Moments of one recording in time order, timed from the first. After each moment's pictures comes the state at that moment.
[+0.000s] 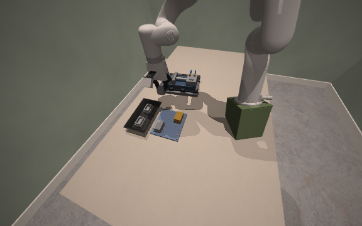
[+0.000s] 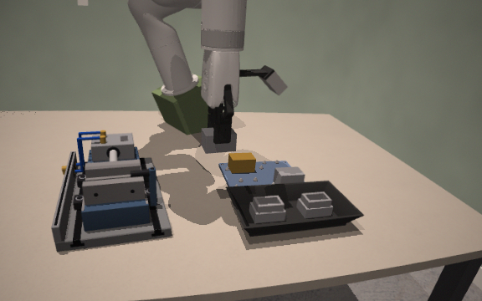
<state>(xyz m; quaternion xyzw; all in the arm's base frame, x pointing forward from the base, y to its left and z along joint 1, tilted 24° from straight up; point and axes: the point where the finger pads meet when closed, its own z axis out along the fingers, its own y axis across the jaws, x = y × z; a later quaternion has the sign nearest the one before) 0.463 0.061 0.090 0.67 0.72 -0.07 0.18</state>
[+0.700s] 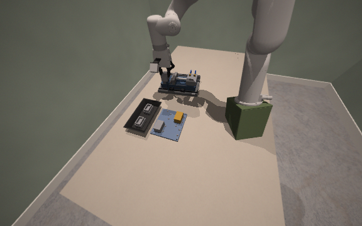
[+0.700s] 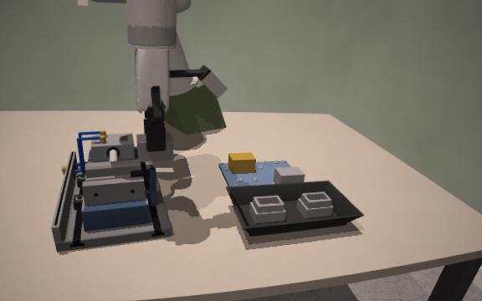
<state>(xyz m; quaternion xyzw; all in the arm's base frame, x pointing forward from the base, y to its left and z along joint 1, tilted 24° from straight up) 0.489 -0.050 0.141 0.66 0.73 -0.07 0.19</state>
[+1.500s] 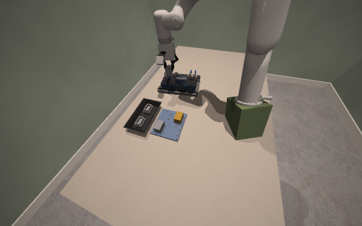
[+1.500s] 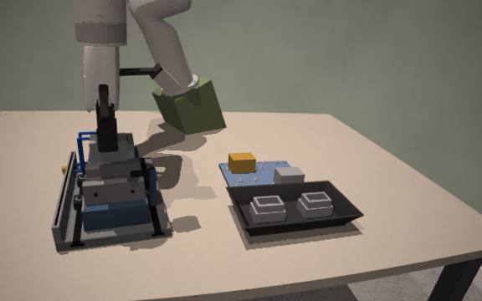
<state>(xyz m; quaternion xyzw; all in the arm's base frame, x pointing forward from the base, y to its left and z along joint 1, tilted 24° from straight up) 0.490 -0.122 0.172 0.65 0.73 -0.08 0.19</state>
